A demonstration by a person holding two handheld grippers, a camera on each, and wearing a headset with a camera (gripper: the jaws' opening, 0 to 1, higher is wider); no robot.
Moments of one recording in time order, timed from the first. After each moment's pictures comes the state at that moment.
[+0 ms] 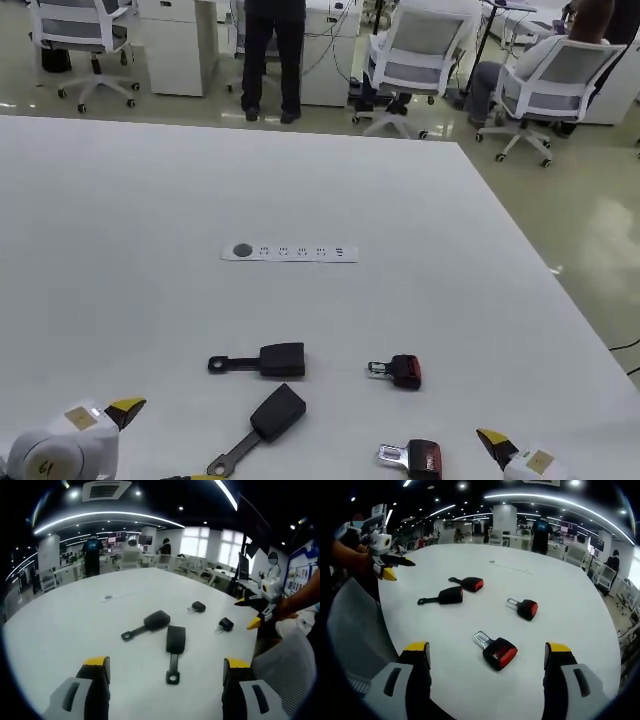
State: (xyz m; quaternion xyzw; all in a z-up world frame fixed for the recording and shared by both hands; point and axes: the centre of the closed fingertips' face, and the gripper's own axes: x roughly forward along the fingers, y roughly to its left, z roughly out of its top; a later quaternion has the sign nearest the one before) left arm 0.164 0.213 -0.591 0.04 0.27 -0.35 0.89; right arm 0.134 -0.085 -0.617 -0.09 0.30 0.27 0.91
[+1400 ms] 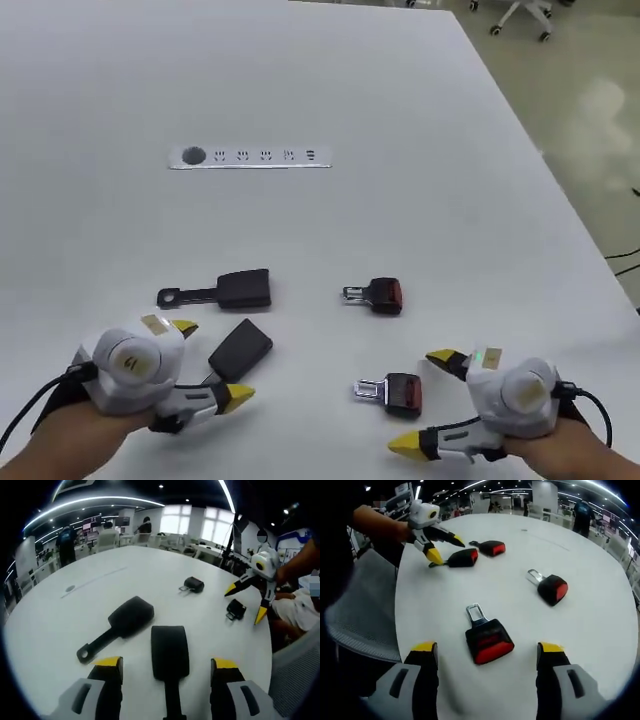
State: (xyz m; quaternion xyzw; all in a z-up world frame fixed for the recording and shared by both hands) left arm 0.226 0.116 -0.671 0.10 0.35 -0.42 0.83; right arm 0.157 -0.099 -0.690 -0.15 0.40 0.43 0.80
